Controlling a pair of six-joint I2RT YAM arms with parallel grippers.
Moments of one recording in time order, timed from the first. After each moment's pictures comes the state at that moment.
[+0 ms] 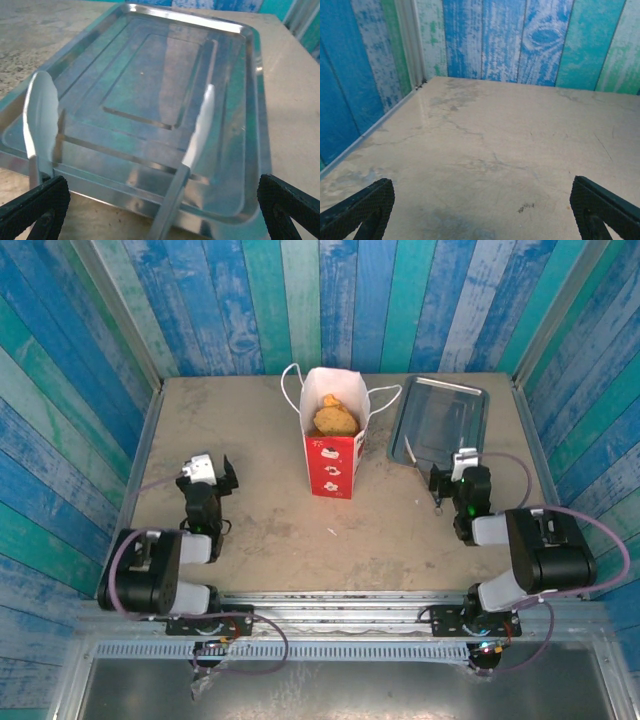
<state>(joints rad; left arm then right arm) -0.06 1.41 0.17 1.11 -0.28 -0.05 0.07 1.51 0.33 0.80 0.12 -0.04</state>
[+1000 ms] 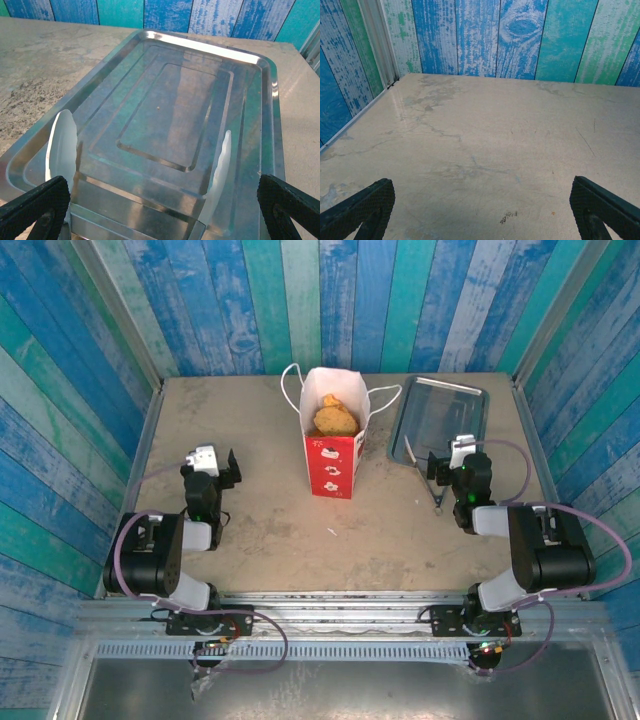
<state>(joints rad) -0.03 1.48 0.26 1.07 -0.15 -0.04 0.07 1.52 0.41 0.74 0.06 -0.07</state>
